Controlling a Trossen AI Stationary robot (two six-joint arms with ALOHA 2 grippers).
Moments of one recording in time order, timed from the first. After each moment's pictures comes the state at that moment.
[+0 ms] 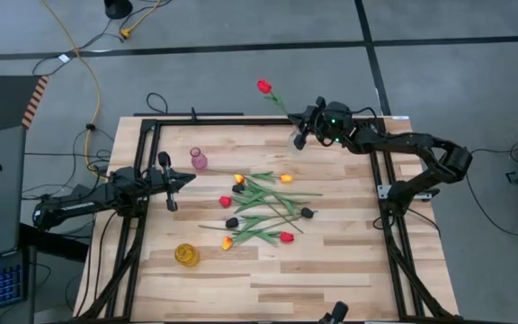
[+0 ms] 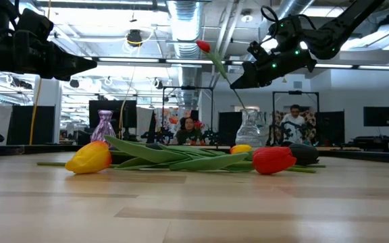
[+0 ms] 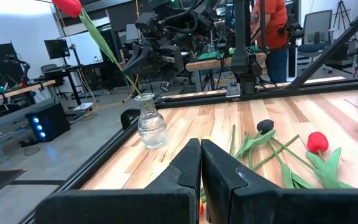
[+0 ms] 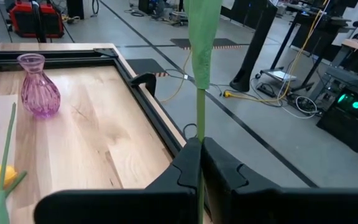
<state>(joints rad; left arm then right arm) 0.23 0.01 0.01 0.03 -0.01 0.17 -0.63 1.45 0.76 0.47 -0.04 -0.22</state>
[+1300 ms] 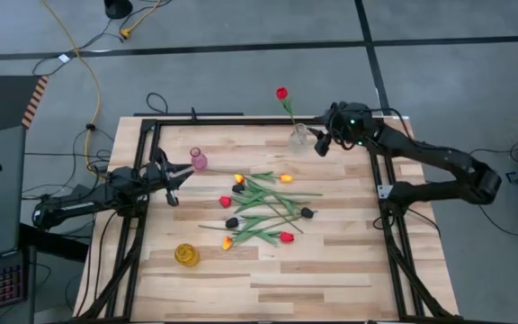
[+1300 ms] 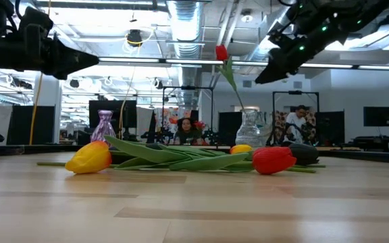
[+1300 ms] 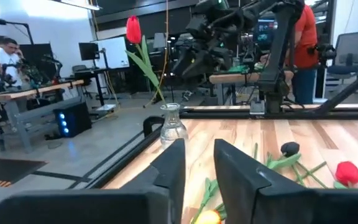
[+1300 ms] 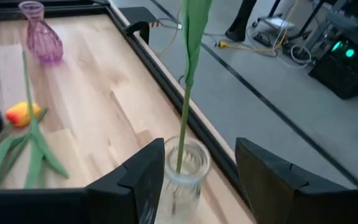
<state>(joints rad) 0.23 0.01 0.02 0.09 -0.12 0.11 -0.63 1.11 0.76 -0.09 0.03 -0.20</state>
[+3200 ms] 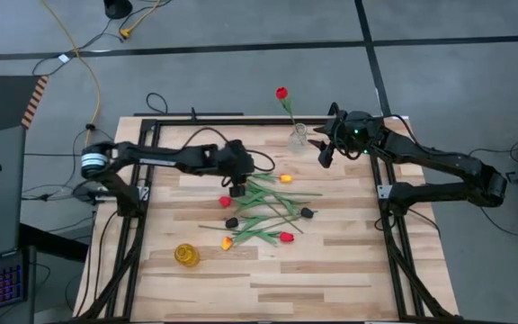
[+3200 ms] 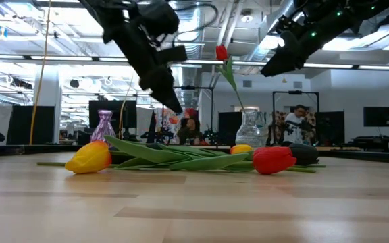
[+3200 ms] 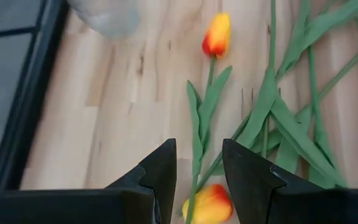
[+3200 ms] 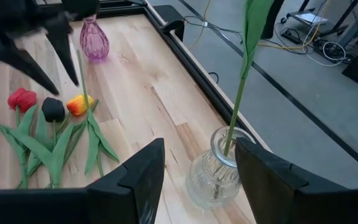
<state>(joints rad) 0.23 1.64 1.05 -0.28 -0.14 0.25 -0.52 1.02 0.76 -0.21 0.03 -0.14</state>
